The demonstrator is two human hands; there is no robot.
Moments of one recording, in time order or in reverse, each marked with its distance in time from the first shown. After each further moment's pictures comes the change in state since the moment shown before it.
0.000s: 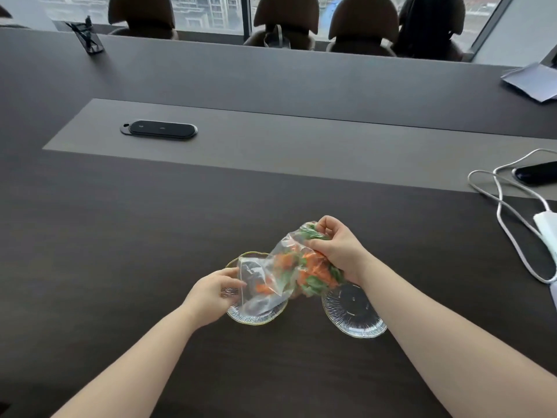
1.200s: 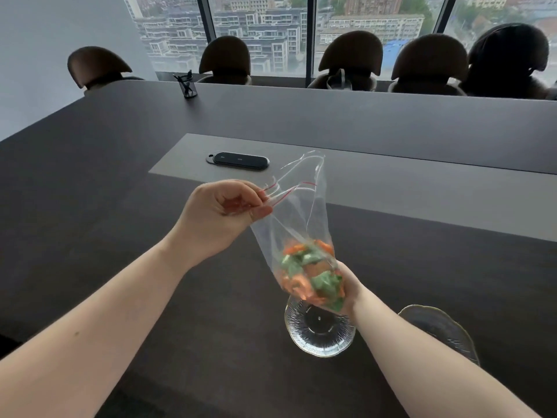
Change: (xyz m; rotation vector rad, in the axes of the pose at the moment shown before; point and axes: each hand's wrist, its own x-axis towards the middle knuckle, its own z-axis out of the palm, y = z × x) left_hand -0.061 0.109 -0.188 -0.367 0.522 0.460; right_hand 0.027 -0.012 0.127 0.841 -0.605 0.496
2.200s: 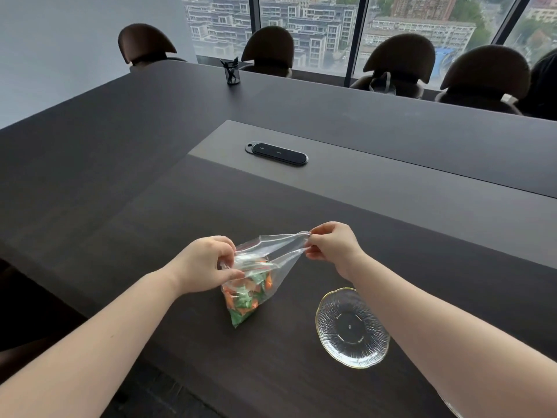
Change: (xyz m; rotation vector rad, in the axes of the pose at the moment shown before) left_hand -0.064 -0.114 -0.098 0.752 -0.395 -0.278; right_hand 0.060 -0.010 0.096 -0.930 0.537 -0.402
